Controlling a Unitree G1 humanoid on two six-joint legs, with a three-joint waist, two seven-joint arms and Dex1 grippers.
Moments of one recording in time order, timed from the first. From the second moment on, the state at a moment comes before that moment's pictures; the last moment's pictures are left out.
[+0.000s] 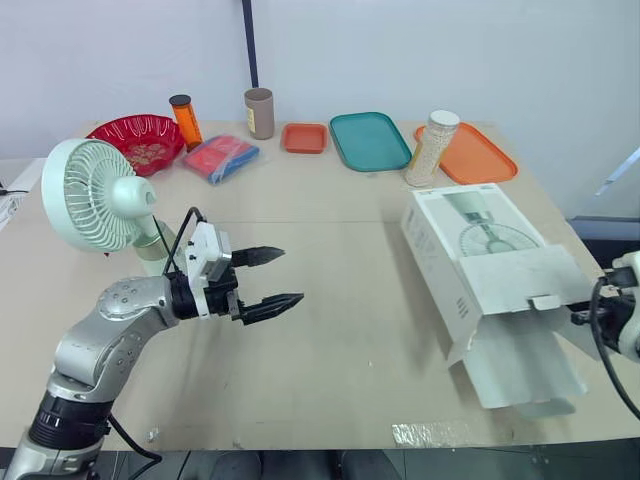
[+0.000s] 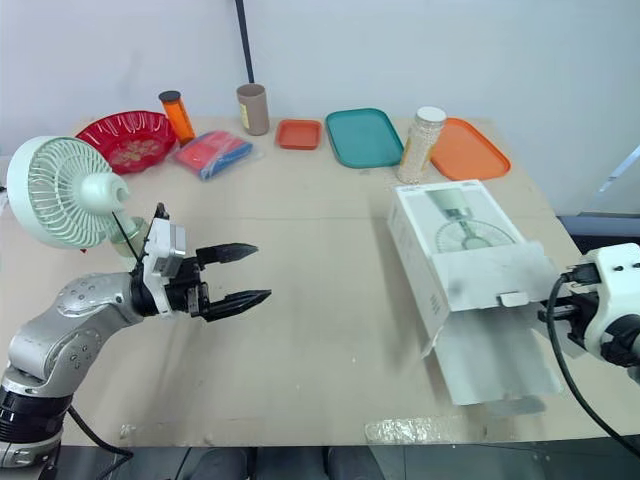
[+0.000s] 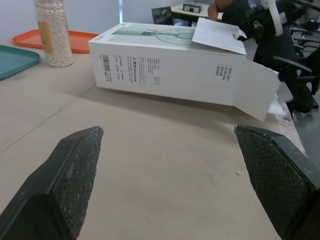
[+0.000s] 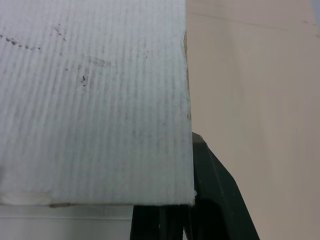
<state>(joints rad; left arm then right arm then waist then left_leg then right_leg) -0.29 0.61 0.00 -0.38 -0.65 0.50 -0.95 0.05 -0.86 -0.72 -0.34 0.33 1.03 0.70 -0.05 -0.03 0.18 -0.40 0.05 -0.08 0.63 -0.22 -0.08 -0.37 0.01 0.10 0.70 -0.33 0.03</state>
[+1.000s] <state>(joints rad) -0.39 0.60 -0.05 -0.26 -0.56 0.43 -1.10 0.07 -0.89 -0.66 -0.21 0.31 0.89 0.68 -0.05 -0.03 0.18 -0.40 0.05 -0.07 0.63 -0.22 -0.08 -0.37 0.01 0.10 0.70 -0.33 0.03</state>
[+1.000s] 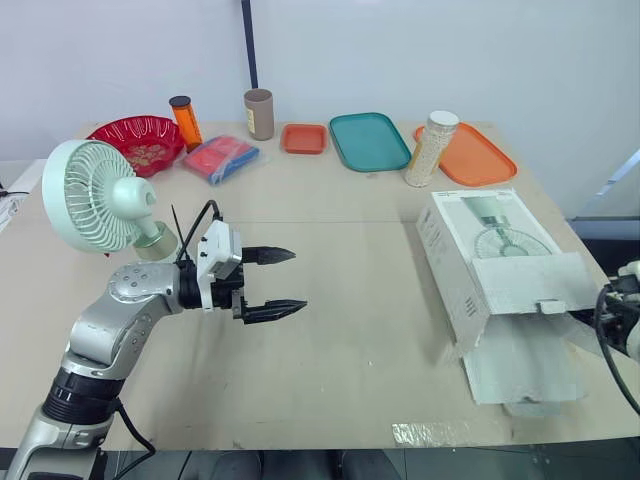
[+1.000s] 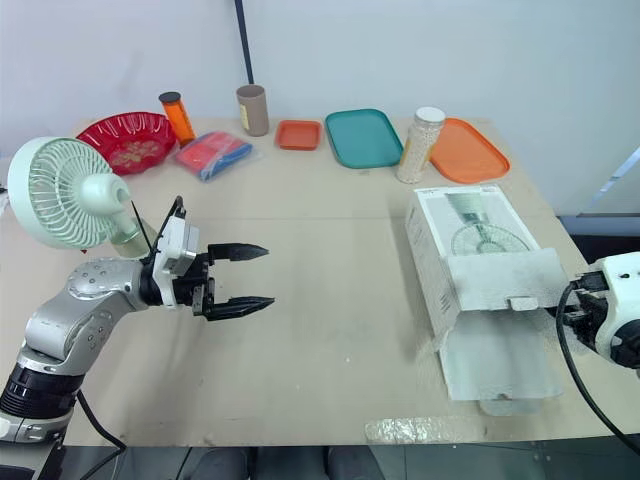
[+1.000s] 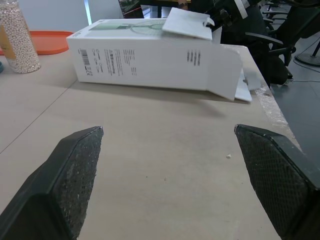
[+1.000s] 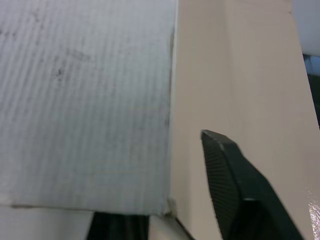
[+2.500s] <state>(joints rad) -0.34 0.61 -0.02 -0.26 -0.55 0.41 -1.06 -0.23 -0.93 -0.68 -0.80 0.70 1.18 0.68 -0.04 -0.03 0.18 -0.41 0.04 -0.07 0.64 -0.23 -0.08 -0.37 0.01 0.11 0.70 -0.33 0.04</state>
